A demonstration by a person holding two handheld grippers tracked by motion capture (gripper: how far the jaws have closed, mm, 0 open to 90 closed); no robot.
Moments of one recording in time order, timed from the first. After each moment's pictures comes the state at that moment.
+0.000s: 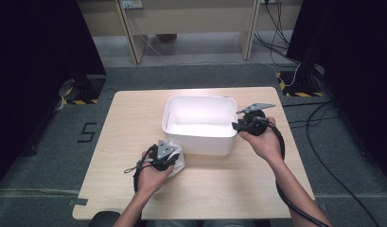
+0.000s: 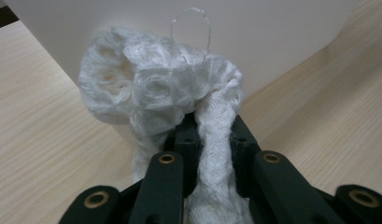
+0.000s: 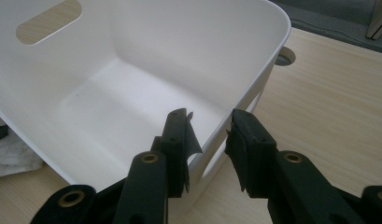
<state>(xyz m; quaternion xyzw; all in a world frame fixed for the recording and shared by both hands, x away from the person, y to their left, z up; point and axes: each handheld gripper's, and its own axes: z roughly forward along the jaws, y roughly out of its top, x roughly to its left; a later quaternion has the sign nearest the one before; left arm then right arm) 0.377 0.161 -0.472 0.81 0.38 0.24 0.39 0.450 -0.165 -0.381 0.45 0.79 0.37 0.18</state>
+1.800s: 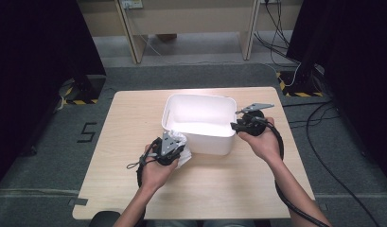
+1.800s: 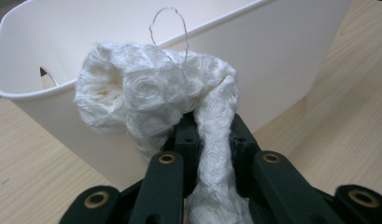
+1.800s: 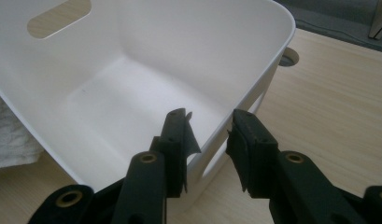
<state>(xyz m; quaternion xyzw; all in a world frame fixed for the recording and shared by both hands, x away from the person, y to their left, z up) 0.378 0.144 -0.435 0.80 0.34 0.28 0.41 0.449 -0.161 -0.381 0.45 0.79 0.38 0.18</state>
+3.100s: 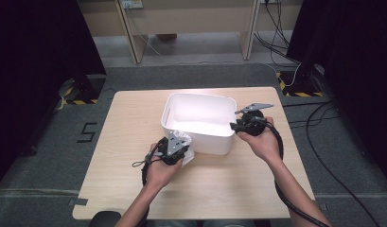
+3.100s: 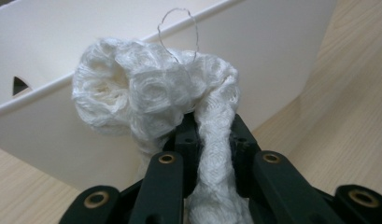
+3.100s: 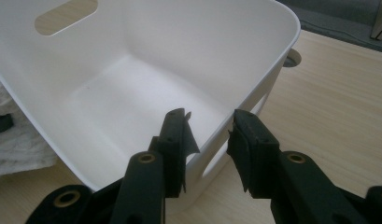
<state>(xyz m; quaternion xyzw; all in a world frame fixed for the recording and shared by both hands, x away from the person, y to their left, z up) 0.384 0.130 -0.443 0.81 0.31 0.28 0.41 0.450 -0.160 -0.381 0.44 0.79 0.38 0.18</state>
